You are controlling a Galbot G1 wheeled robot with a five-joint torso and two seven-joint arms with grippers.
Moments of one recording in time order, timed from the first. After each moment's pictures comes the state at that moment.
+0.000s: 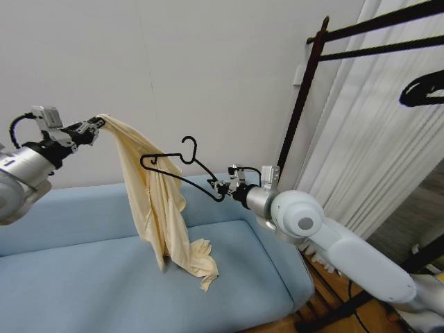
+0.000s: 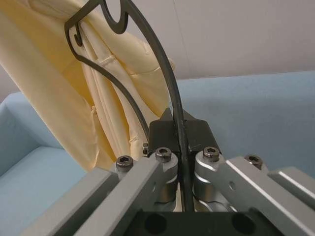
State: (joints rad) left arm 0.89 -0.36 -0.84 -2.03 -1.40 0.23 0.02; right arm -0.18 0.83 -0.22 2.20 1.71 -0.49 0.73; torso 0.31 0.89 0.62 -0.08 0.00
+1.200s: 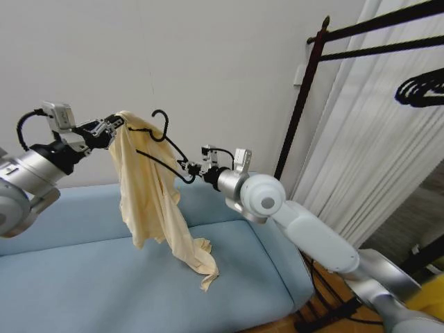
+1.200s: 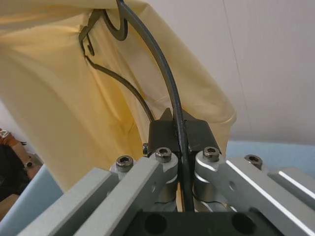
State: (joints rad) left arm 0.96 -0.37 -0.91 -2.23 -1.39 0.24 0.01; right arm 0.02 1.06 -0.28 1.99 1.65 -0.40 0.57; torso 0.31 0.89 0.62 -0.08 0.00
